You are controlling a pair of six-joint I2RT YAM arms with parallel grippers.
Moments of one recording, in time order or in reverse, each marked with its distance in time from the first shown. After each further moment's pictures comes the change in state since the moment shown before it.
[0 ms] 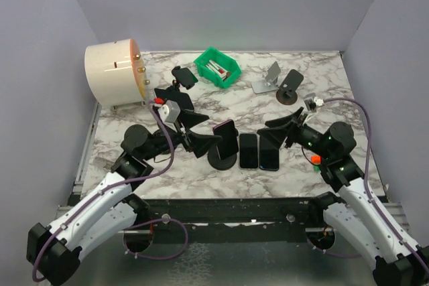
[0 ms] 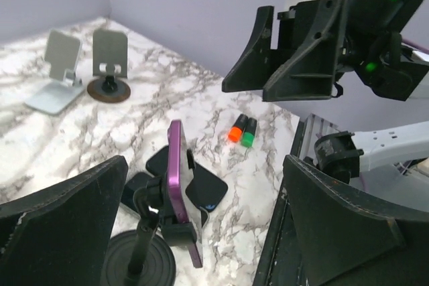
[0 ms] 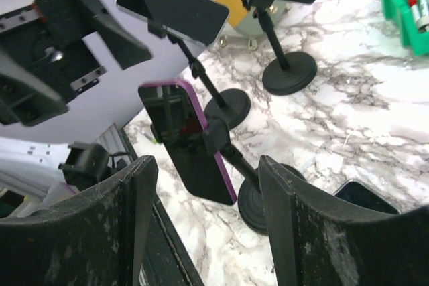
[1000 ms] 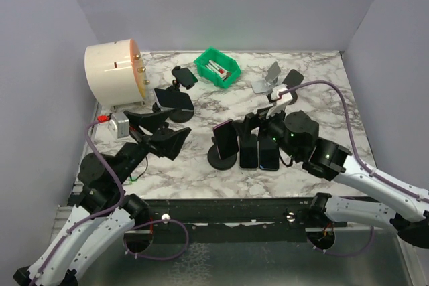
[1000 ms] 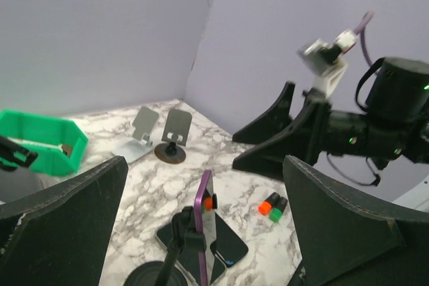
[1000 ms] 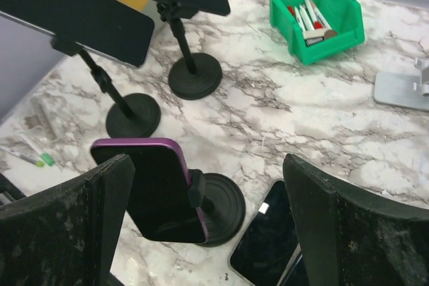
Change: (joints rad) left arm -0.005 -0.408 0.146 -0.335 -0.359 0.001; right arm 0.634 0.342 0.465 -0.395 1.018 -0.303
